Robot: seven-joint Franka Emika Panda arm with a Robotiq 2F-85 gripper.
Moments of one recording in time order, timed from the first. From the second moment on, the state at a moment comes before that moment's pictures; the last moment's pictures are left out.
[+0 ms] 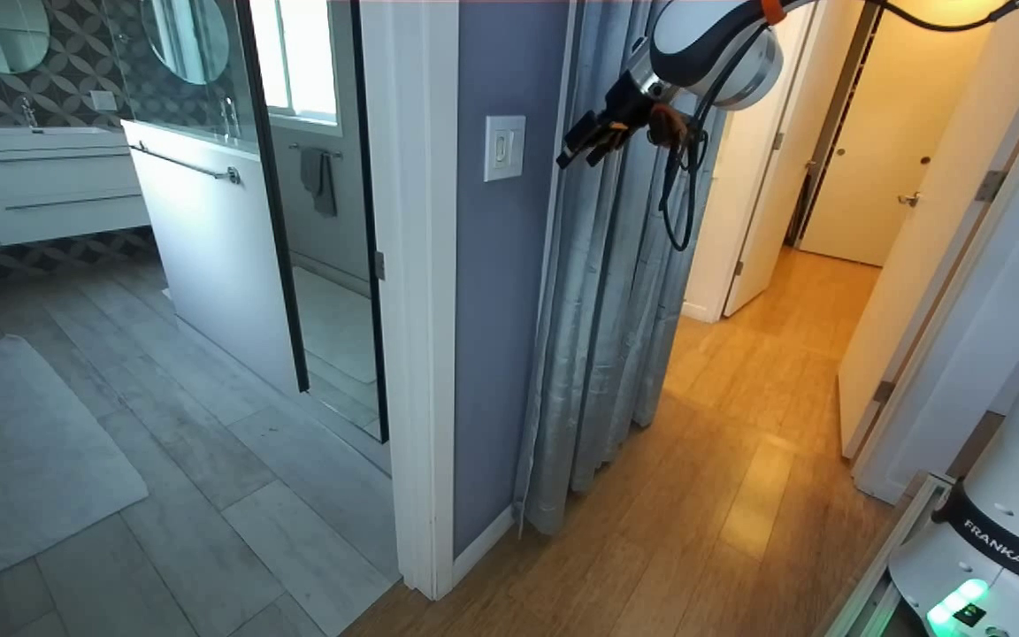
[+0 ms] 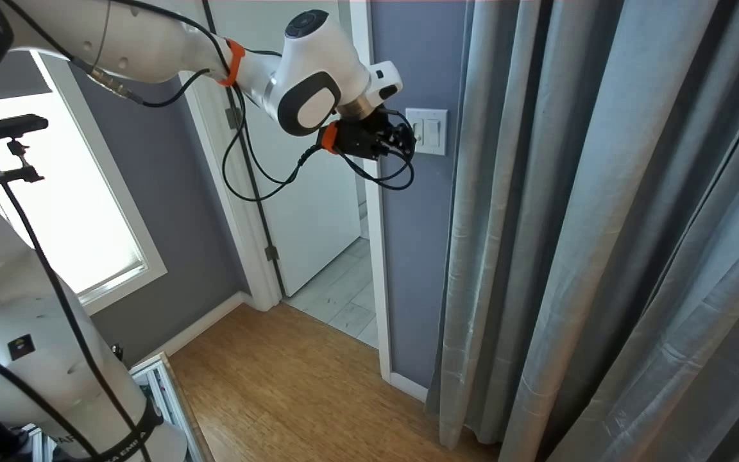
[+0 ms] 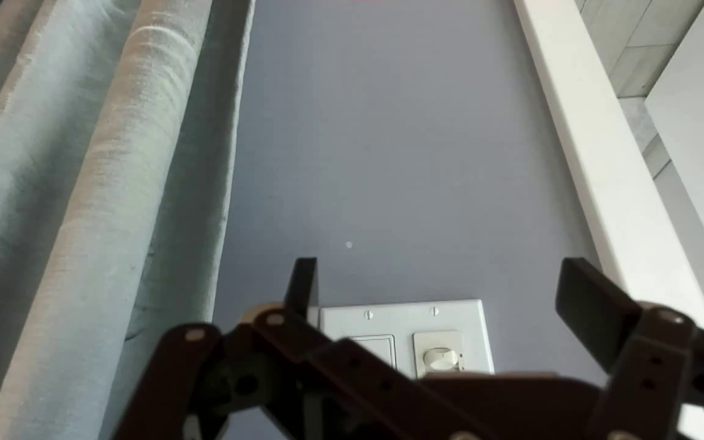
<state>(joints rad) 0.12 -0.08 -0.09 -2.15 0.26 2.76 -0.35</state>
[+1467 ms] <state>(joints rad) 0.12 0.25 -0.07 -1.76 0.56 2.88 -0.61</state>
